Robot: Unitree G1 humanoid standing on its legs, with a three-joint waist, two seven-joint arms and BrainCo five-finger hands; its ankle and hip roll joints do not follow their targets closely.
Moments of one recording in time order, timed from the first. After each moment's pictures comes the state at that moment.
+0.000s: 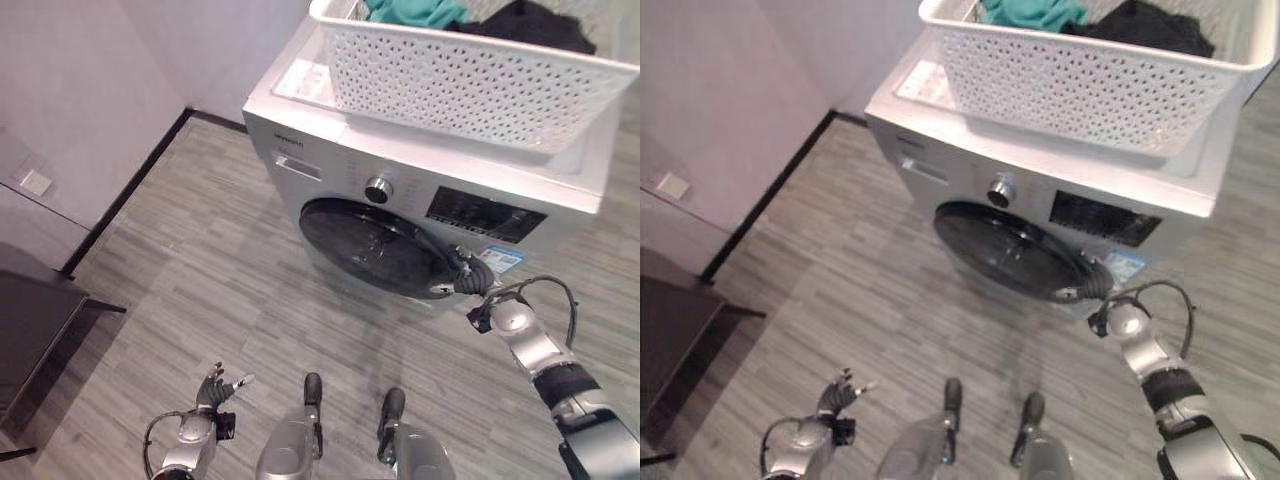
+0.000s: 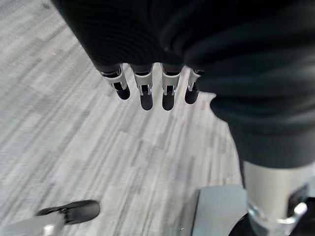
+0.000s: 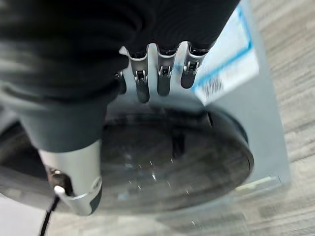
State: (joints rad) left arm -0.05 0.28 -0.16 0.83 -0.32 -0.13 0.15; right arm -0.52 -0.66 0.38 0.67 -0.05 -0.02 -0.11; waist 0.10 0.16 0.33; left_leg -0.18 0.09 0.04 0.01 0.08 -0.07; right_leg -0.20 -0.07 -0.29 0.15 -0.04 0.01
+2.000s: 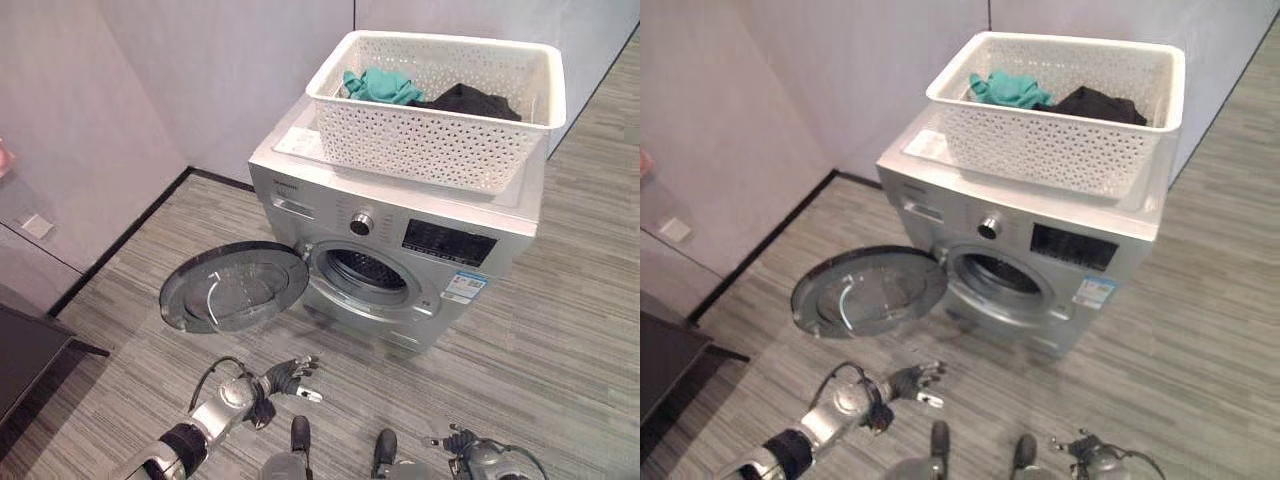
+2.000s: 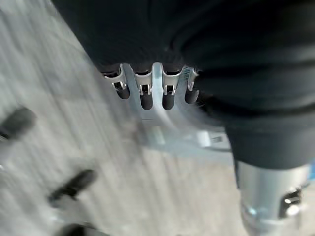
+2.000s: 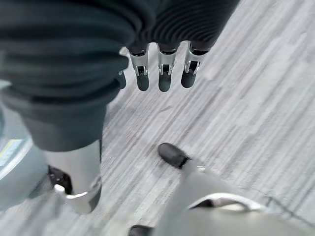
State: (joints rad) left arm -0.36 0.38 -0.81 0.85 -0.11 -0.06 -0.25; right arm -0.18 -0.29 0.30 1.32 0.14 -0.01 -0.07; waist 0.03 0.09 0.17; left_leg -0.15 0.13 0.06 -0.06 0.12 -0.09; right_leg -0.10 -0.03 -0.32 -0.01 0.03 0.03
